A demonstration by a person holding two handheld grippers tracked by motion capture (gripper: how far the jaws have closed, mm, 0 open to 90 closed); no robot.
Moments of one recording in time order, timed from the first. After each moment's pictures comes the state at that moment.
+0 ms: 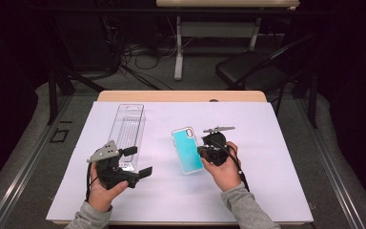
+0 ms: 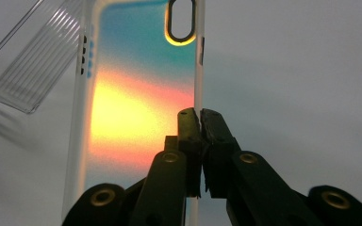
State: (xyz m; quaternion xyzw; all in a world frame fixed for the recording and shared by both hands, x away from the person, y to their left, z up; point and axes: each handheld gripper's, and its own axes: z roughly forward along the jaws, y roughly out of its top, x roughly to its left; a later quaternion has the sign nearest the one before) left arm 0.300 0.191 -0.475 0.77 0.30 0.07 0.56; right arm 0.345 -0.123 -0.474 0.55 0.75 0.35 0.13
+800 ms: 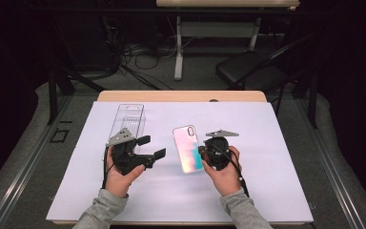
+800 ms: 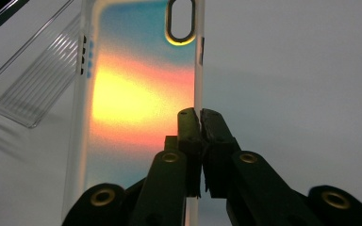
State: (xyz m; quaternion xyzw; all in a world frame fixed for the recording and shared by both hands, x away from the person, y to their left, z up) left arm 0.330 0.155 -0.465 0.74 0.35 0.08 0.56; right arm 0.332 -0.125 -0.476 0.54 0.73 0.38 0.17
